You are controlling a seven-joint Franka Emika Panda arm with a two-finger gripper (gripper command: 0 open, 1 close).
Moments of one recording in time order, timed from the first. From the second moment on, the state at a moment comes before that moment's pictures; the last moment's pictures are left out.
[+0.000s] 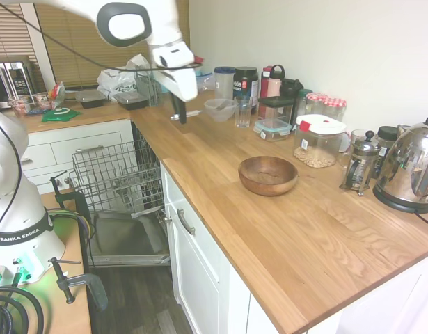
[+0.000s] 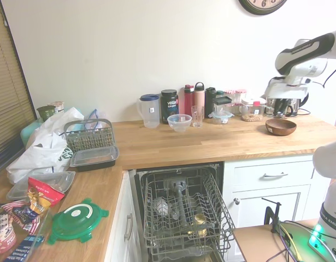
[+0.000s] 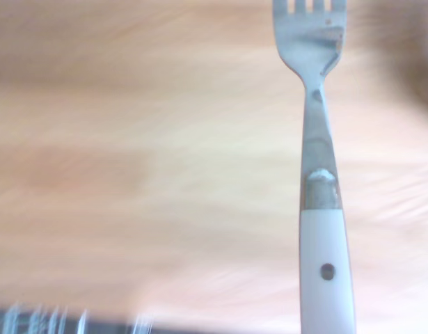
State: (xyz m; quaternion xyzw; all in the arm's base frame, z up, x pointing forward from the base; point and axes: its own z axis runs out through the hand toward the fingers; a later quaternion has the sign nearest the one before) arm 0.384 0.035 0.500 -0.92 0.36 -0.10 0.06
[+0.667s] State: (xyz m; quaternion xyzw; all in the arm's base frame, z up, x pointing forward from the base) arm 0.243 0.337 0.375 -0.94 0.28 -0.19 -0.07
